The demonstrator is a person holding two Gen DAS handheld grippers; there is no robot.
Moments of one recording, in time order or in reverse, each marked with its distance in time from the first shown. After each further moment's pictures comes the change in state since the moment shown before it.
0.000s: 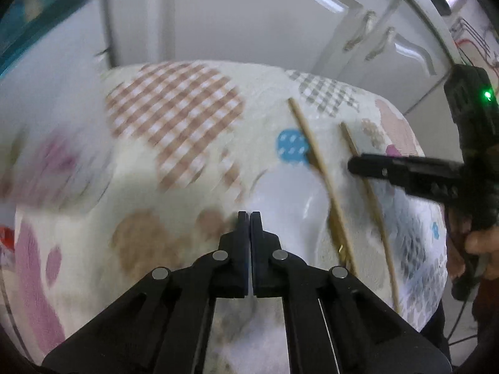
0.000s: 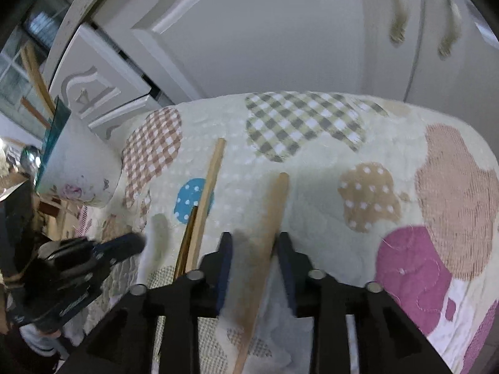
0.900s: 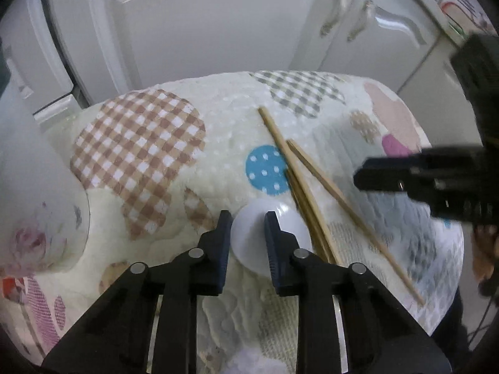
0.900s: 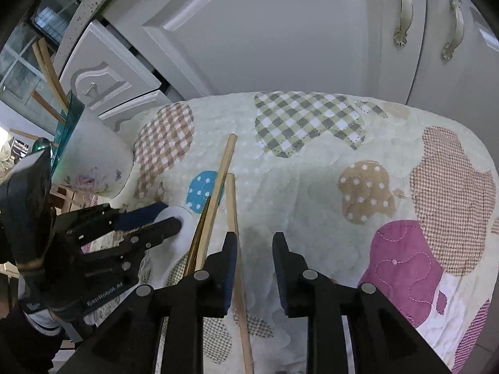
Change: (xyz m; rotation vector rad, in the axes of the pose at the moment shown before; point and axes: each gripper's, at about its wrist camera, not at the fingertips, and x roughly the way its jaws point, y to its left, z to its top) left arm 0.012 -0.043 0.026 0.193 0.013 0.034; right arm -0.015 -0.001 0.000 -0.005 0.034 0.043
